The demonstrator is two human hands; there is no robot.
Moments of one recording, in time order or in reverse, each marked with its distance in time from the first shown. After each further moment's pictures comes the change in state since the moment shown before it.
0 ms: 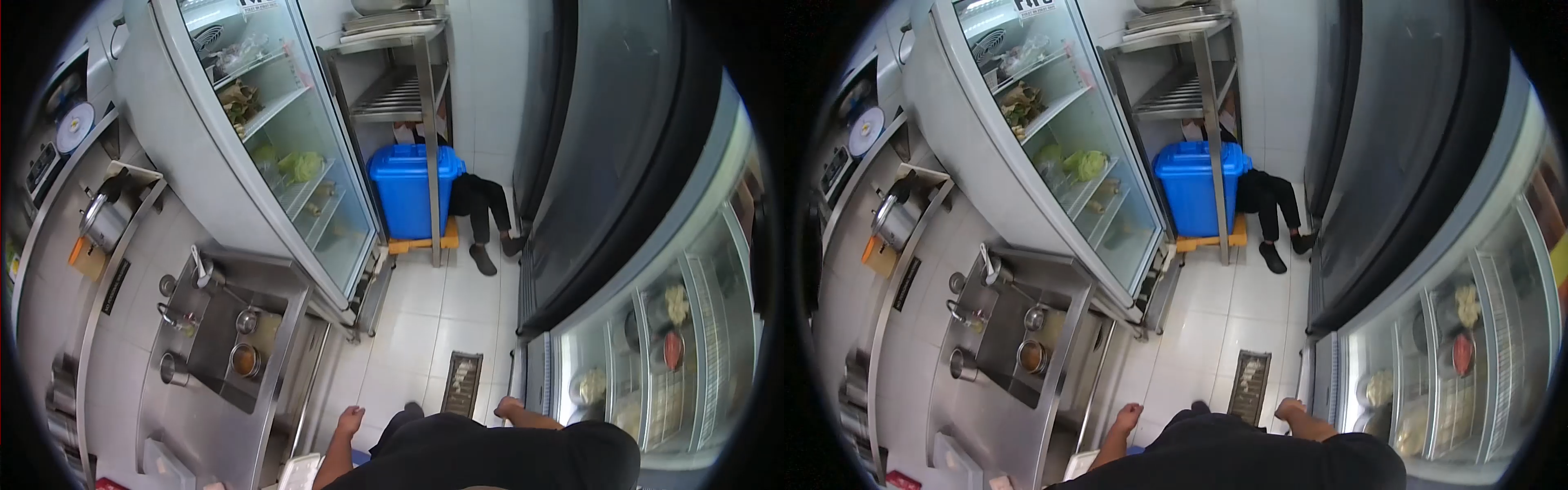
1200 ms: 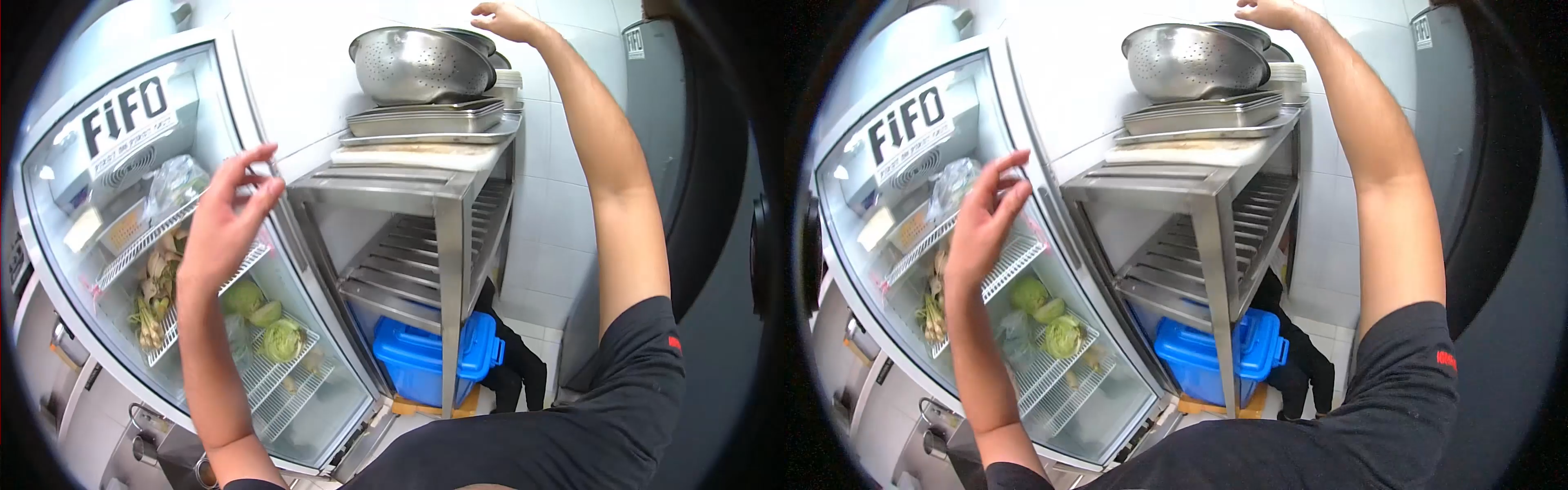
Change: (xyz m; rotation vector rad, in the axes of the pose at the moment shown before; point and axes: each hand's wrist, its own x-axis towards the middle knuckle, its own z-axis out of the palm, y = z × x) left_hand 0.179 1.053 -0.345 0.115 0.802 1.264; right_hand -0.305 -0.407 -1.463 -0.028 1.592 -1.299
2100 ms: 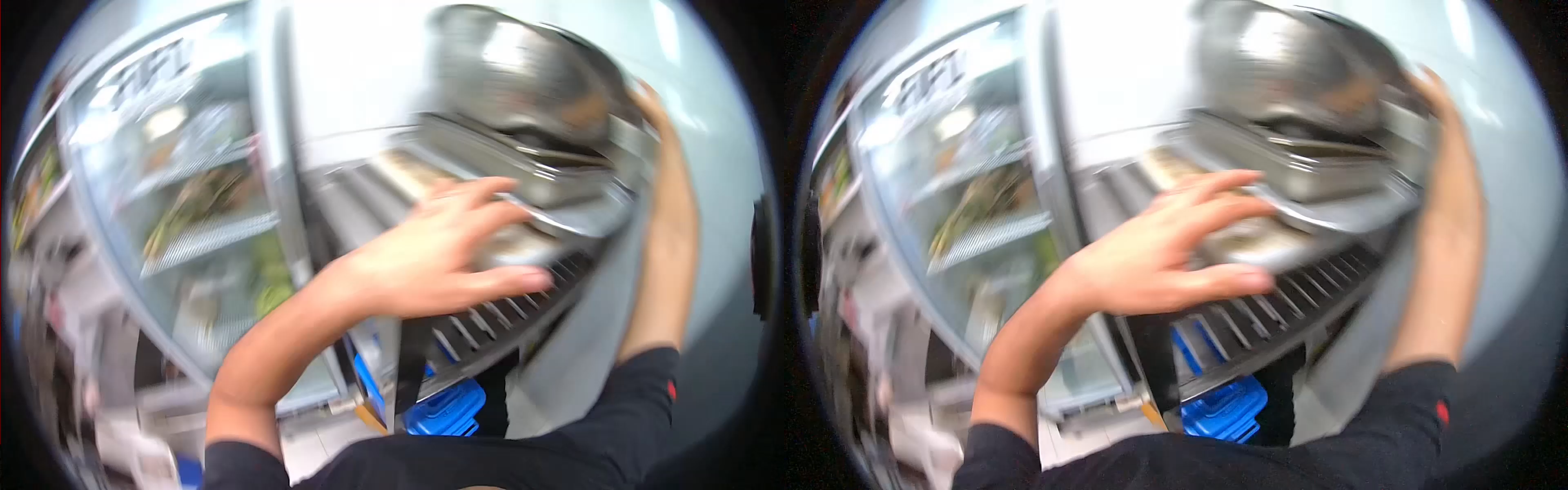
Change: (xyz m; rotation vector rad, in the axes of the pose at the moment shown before) left_hand 0.121 0.048 0.265 0.209 -0.274 0.100; right_hand 0.214 0.366 0.204 0.561 0.202 0.099
